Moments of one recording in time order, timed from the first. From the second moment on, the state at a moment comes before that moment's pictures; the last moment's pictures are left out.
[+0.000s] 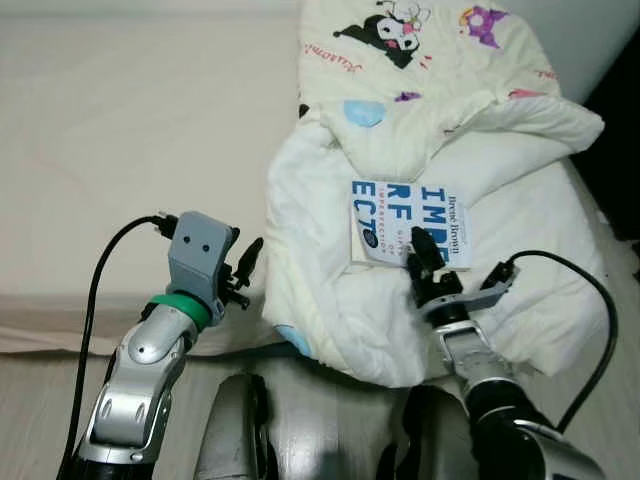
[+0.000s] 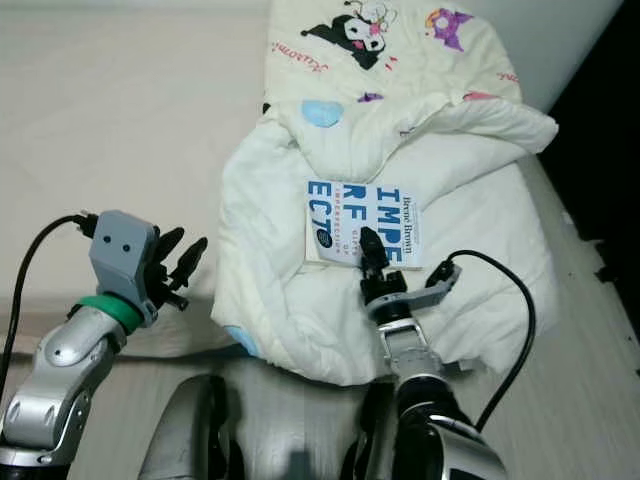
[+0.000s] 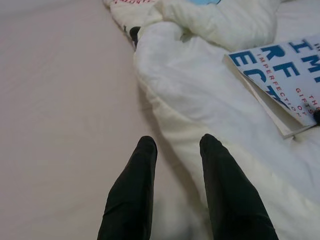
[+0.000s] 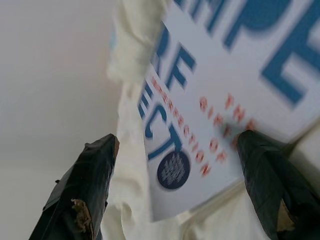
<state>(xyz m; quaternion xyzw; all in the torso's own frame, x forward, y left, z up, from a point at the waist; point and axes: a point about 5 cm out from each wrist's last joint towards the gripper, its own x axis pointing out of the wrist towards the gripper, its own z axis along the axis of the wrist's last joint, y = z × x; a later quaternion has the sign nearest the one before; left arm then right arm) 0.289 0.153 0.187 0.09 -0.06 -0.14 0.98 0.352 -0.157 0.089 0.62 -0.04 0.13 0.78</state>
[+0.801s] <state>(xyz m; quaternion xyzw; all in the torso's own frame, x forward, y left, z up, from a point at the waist) 0.285 0.151 0.193 0.11 -0.02 -0.16 0.98 0.328 -0.203 0.061 0.59 -0.06 0.07 0.80</state>
